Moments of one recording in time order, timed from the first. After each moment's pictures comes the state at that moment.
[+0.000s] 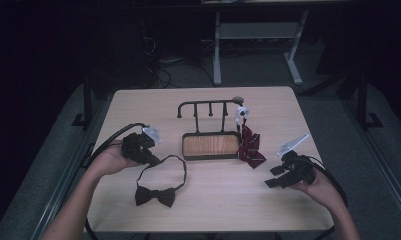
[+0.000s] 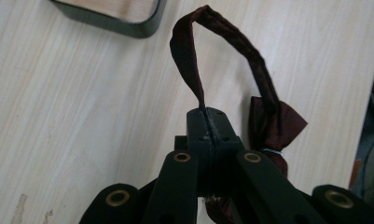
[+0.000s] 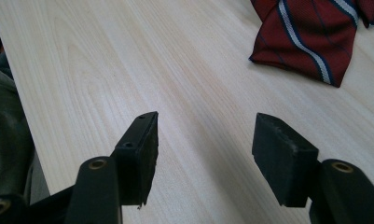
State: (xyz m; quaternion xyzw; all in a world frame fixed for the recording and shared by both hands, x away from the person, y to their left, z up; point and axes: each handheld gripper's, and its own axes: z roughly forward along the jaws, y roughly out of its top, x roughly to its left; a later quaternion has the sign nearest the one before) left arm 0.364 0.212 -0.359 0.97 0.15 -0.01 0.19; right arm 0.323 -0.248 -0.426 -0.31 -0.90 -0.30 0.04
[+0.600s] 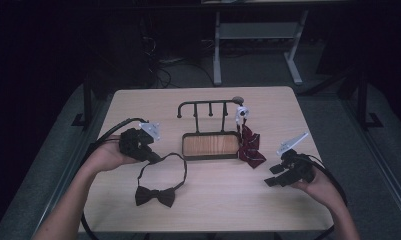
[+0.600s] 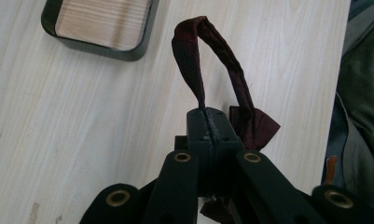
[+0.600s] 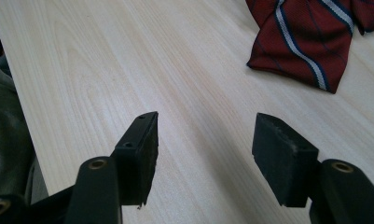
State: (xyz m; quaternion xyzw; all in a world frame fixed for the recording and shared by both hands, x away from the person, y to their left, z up) left arm 0.358 0.209 -0.331 0.97 0.12 -0.01 0.21; right arm 0.326 -0.247 -0.424 -0.31 -0.90 -0.29 0.04
